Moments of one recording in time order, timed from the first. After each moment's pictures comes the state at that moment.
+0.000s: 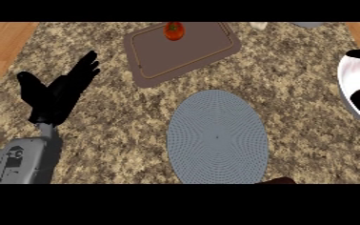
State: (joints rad) left arm -0.27 0.22 0.10 -1.49 0.10 -0.21 0.28; right arm -0.97 -0.78 -0.31 -0.19 0.27 0.14 -0.40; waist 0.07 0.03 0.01
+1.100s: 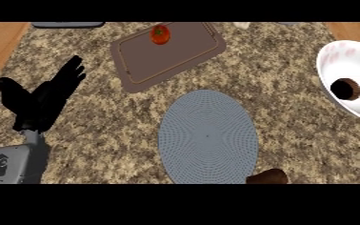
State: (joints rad) left arm -0.22 0.25 0.15 -1.50 0.11 -0.21 0.28; right arm -0.67 -1.19 -0.46 -0.18 0.13 0.52 -0.76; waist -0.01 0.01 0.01
